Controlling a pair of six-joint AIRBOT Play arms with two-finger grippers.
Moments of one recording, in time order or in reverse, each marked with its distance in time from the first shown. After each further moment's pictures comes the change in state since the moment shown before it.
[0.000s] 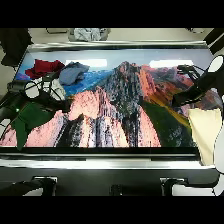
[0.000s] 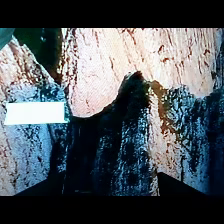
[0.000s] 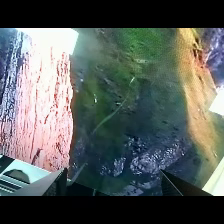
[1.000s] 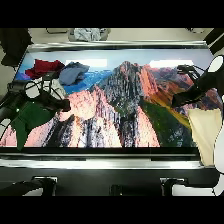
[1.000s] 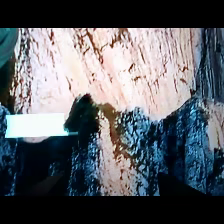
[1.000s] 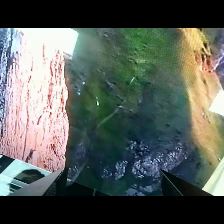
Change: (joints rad) left arm 0.000 -0.003 -0.001 0.000 0.066 0.000; right arm 0.000 0.000 0.000 0.000 0.000 0.000
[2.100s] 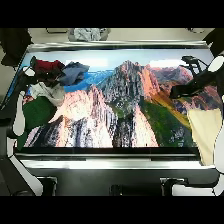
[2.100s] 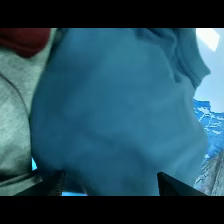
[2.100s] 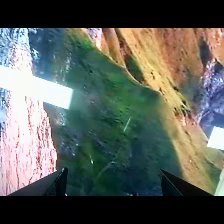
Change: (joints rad) left arm 0.341 -0.793 0.766 -0.508 0.307 -0.039; right arm 0.000 0.000 0.000 0.056 -0.199 0.104
